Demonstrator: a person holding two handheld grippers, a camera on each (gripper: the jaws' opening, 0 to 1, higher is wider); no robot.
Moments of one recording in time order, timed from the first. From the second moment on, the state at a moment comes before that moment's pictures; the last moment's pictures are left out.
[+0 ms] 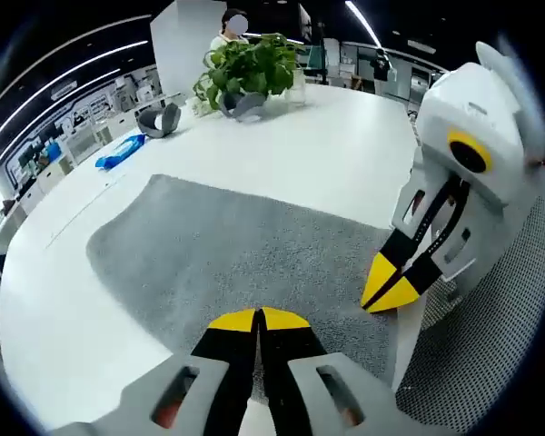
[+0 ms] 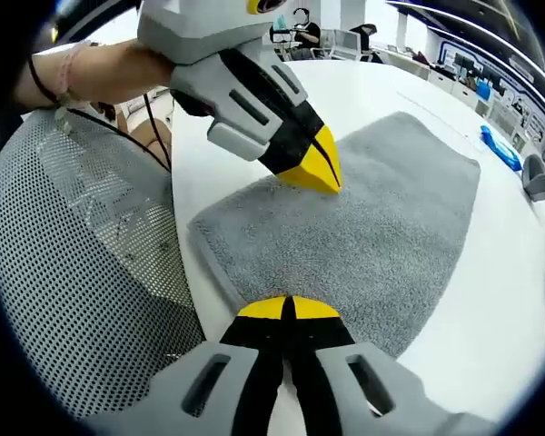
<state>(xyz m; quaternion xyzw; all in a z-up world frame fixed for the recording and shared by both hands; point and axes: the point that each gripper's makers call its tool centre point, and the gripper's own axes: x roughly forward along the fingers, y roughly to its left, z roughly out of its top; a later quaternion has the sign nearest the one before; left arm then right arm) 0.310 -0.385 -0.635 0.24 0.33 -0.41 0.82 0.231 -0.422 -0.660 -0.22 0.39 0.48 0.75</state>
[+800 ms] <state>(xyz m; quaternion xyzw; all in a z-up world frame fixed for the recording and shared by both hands) 0.309 -0.384 -0.654 0.24 0.34 -0.42 0.81 0.219 -0.393 -0.659 -0.21 0.37 0.53 0.73</state>
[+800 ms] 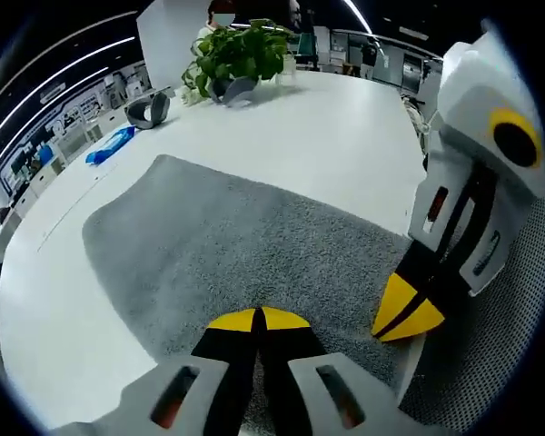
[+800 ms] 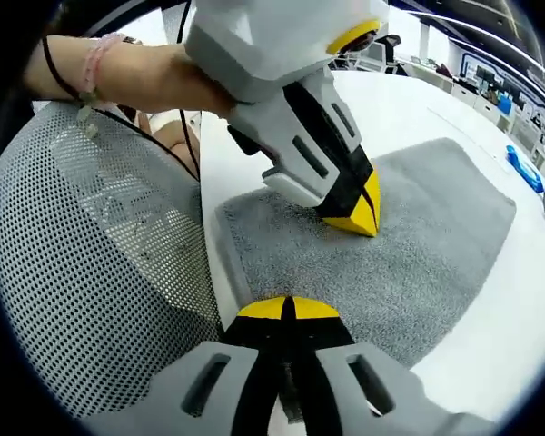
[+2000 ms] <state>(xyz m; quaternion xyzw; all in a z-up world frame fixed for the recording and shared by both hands) 0.238 -0.456 -0.620 0.28 0.23 -0.61 0.71 0.224 -0.472 -0.644 -0.34 0.29 0.58 0.68</state>
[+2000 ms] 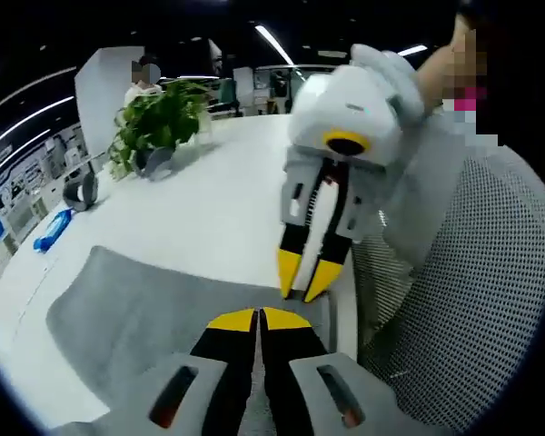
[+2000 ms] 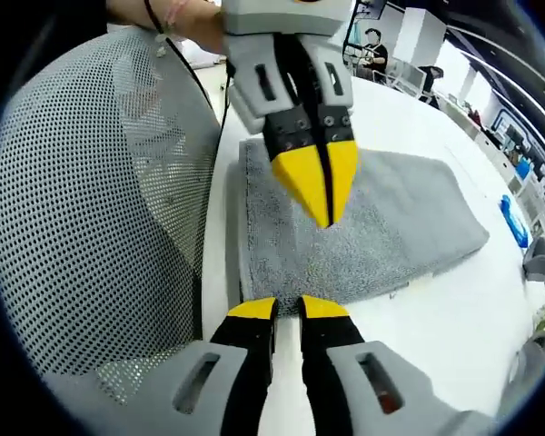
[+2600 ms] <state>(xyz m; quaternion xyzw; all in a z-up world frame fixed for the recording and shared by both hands) 0.250 -0.438 -0.652 0.27 0.29 -0.57 0.72 0.206 -0.459 -0.661 -0.41 0.27 0.60 0.63</state>
